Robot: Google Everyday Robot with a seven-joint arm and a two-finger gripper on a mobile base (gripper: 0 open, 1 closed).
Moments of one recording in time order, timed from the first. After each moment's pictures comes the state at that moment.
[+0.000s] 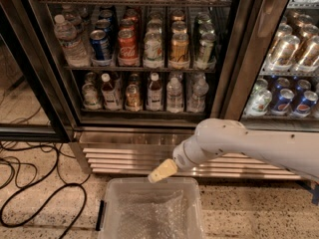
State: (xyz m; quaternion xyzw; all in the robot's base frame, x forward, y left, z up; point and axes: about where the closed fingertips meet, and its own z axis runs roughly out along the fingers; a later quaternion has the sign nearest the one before) arm 0.519 -0.052 0.582 -0.32 0.91 0.19 0.18
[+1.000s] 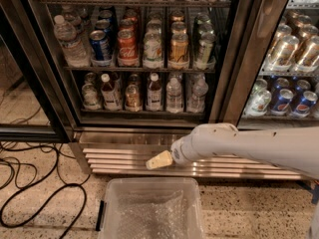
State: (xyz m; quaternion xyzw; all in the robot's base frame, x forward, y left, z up) arm 0.567 -0.049 0.565 -0.22 0.93 0.17 0.23
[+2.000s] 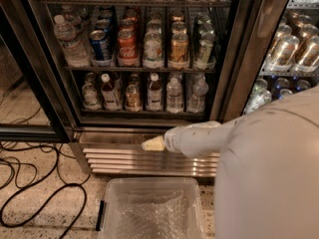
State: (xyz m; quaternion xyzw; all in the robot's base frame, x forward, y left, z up) arm 0.636 -0.036 0.578 -0.18 0.91 0.13 0.35
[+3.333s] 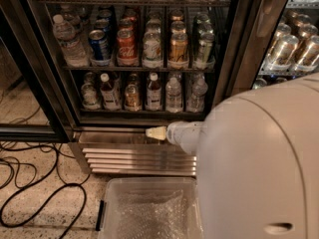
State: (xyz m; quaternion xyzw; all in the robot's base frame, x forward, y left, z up) arm 0.684 -0.047 0.571 -0.09 0.90 0.15 0.39
